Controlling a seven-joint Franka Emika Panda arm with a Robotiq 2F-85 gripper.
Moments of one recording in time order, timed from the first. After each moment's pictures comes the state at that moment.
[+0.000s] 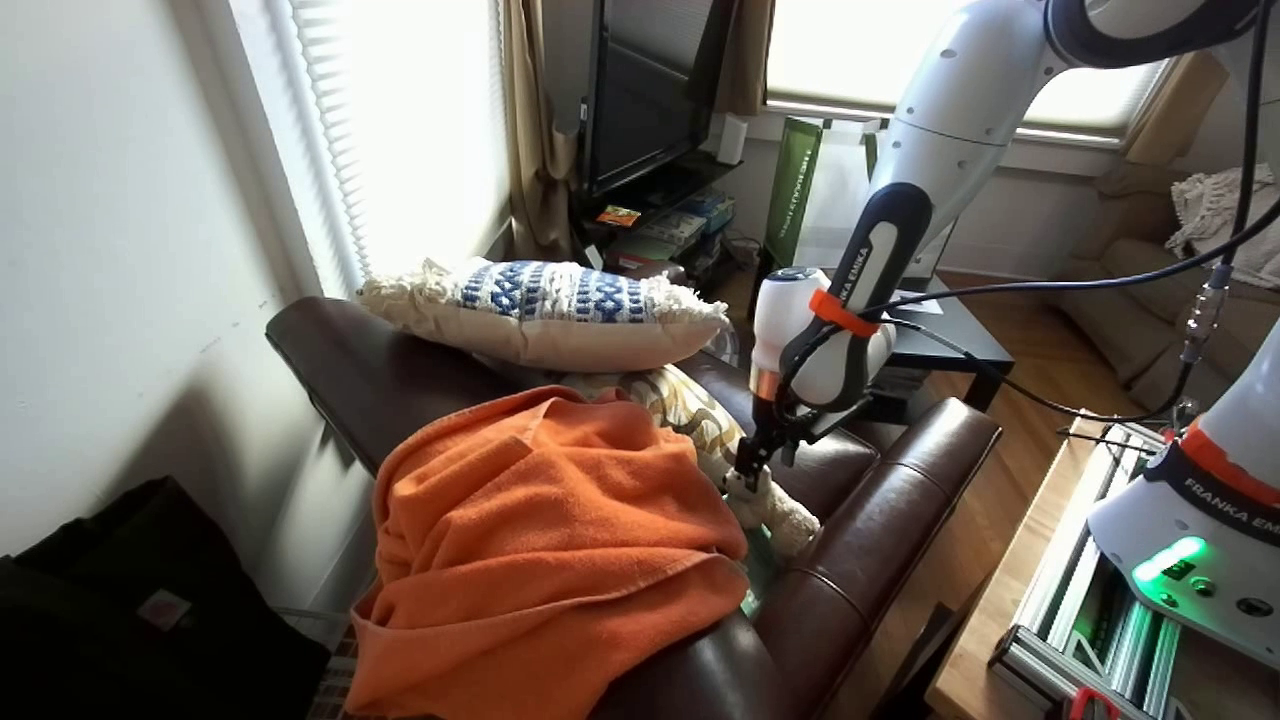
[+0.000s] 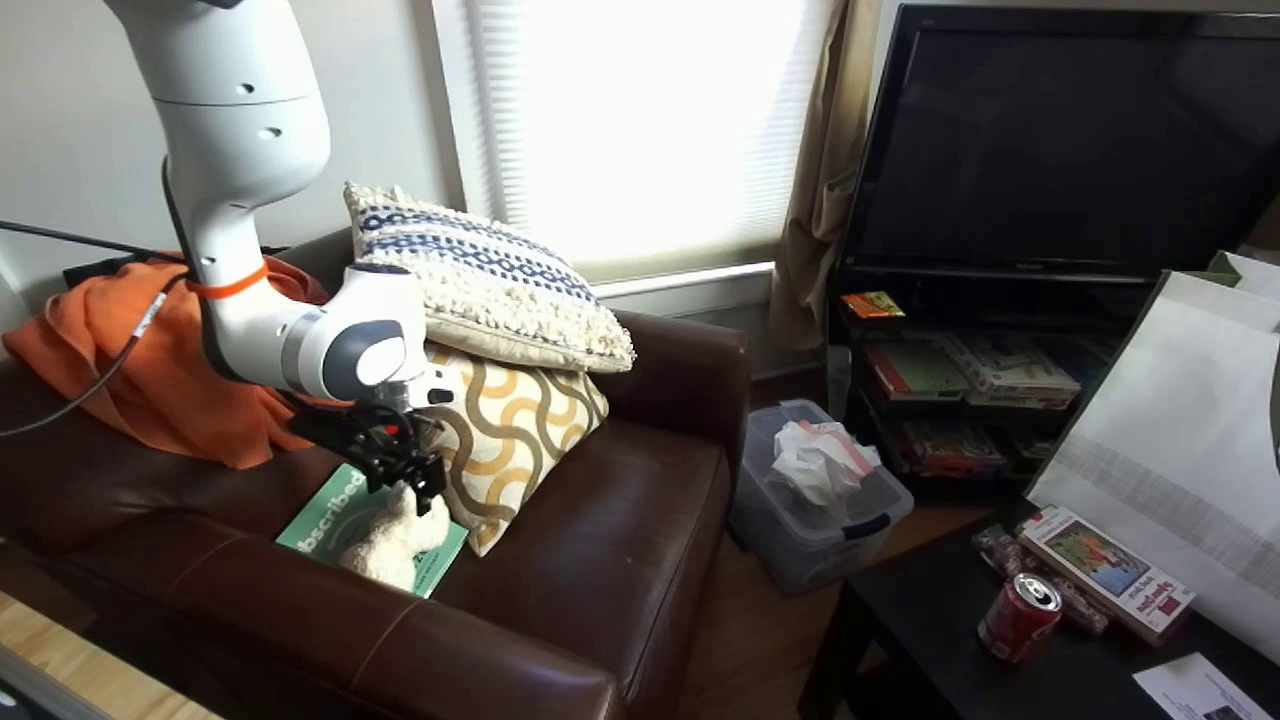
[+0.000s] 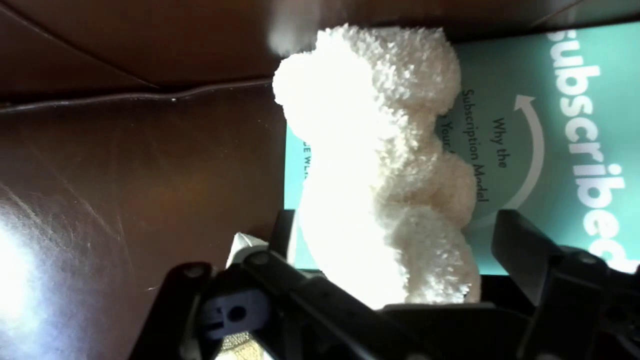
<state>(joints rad) 0.15 0.77 0.09 -2.30 0.05 2.92 0.19</state>
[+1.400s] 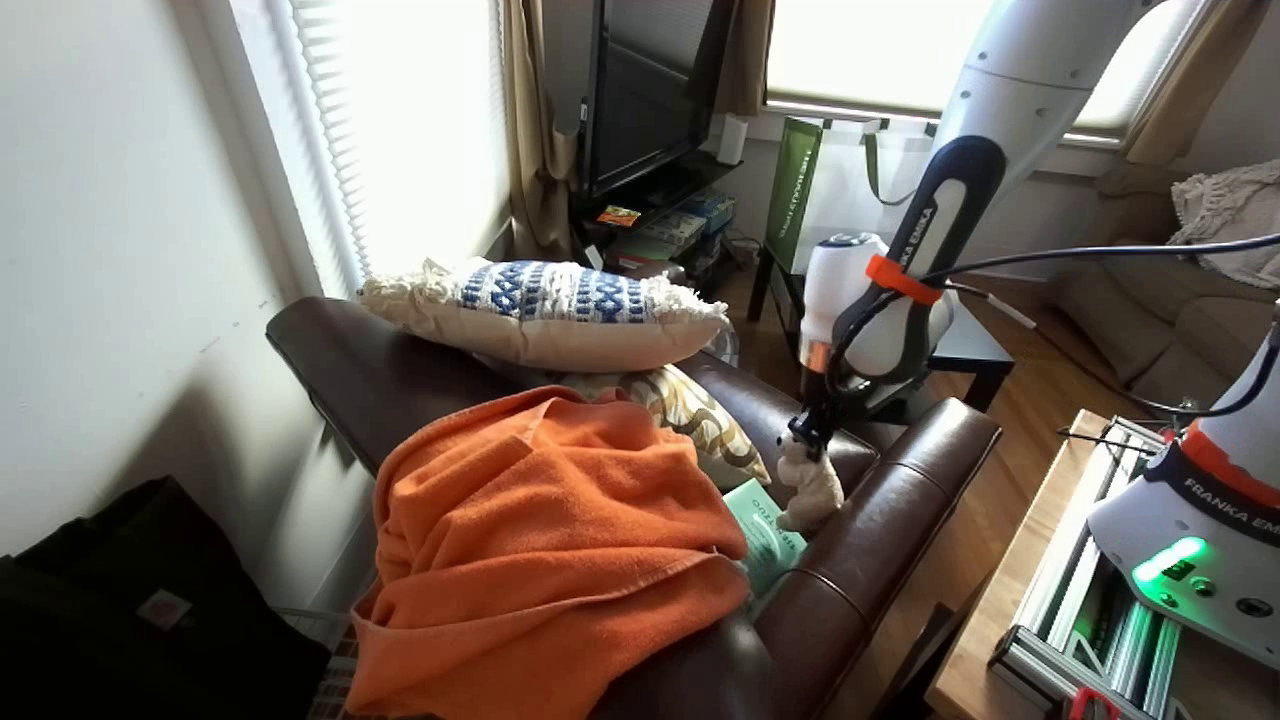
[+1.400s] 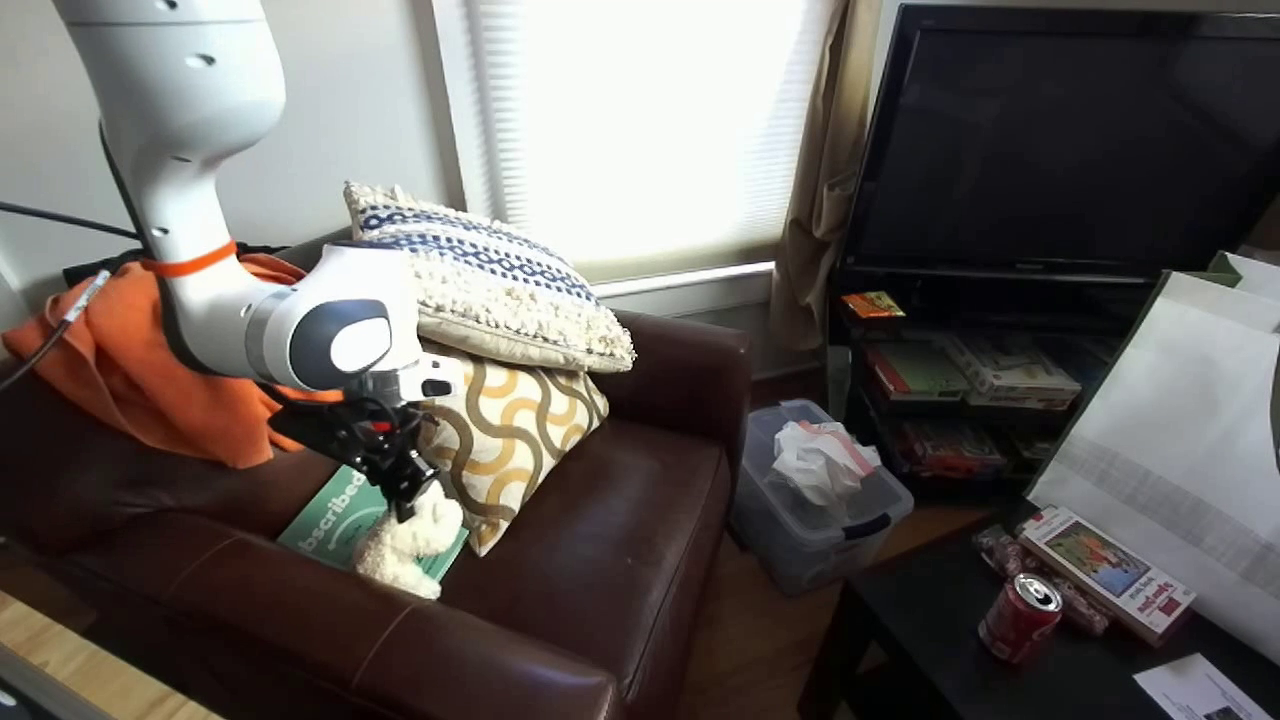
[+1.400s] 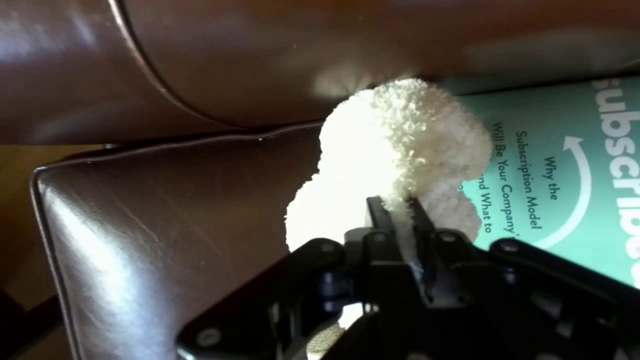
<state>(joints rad) 0.19 0.55 0.00 -2.53 0.07 2.92 0.20</state>
